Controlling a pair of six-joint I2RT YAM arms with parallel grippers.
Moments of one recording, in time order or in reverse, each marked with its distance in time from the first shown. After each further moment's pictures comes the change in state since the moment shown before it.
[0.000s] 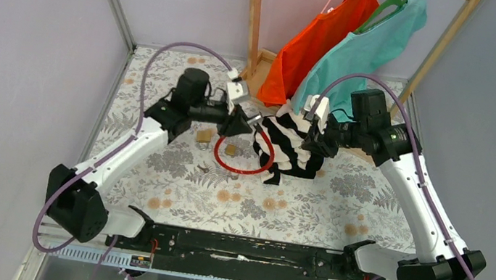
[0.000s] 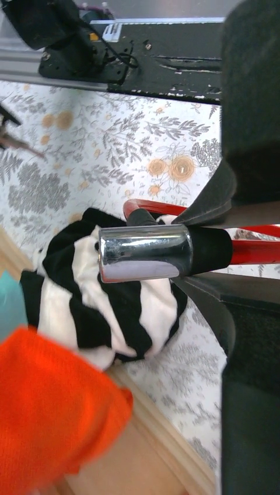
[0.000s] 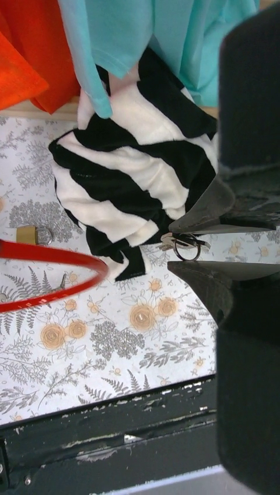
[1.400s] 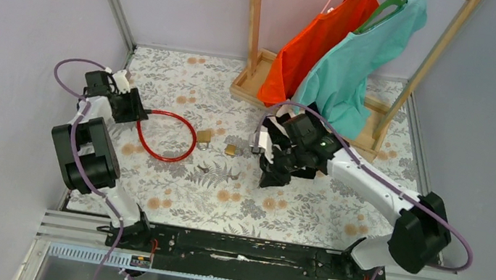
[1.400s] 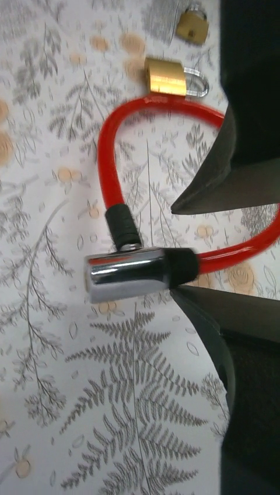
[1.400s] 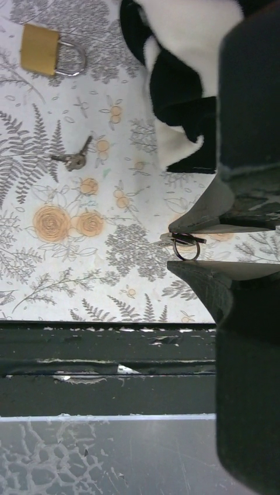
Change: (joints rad) left arm 0.949 0.351 0.015 -0.171 -0.286 -0.179; right arm 0.316 0.179 -0.296 0.275 -0.065 0.122
